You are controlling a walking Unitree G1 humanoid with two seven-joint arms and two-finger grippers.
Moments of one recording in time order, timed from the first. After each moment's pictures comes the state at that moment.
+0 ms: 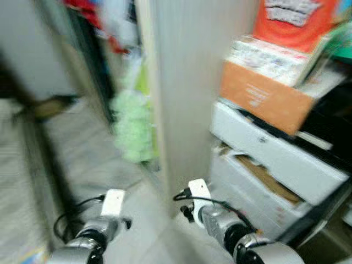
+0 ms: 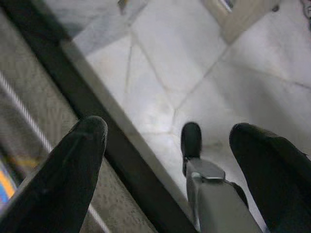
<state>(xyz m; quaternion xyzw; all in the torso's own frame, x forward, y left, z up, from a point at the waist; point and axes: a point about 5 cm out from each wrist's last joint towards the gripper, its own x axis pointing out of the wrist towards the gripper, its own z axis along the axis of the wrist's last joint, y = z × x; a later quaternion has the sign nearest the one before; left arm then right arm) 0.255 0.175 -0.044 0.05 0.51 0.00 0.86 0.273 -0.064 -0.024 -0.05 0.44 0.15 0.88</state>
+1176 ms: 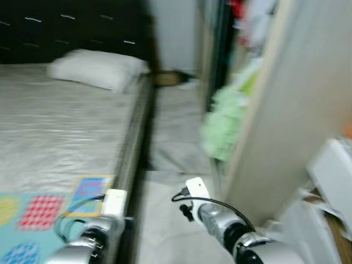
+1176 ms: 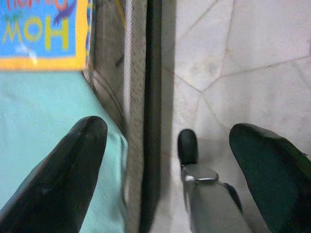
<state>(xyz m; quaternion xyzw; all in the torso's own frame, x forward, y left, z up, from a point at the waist) 0.256 0.171 -0.043 0.05 0.51 0.00 0.86 0.276 -0.062 -0.021 -0.08 0.42 0.17 0.89</state>
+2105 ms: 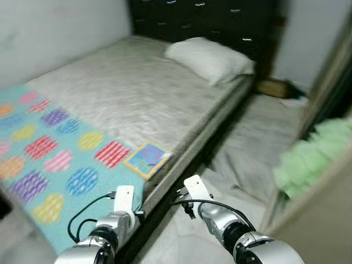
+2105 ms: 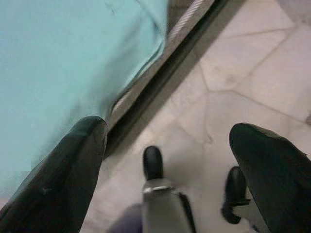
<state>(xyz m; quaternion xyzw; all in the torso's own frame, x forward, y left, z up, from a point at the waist) 0.266 0.157 -0.037 0.00 0.48 0.01 0.88 0.281 -0.062 -0.016 -0.15 0.38 0.18 0.89</state>
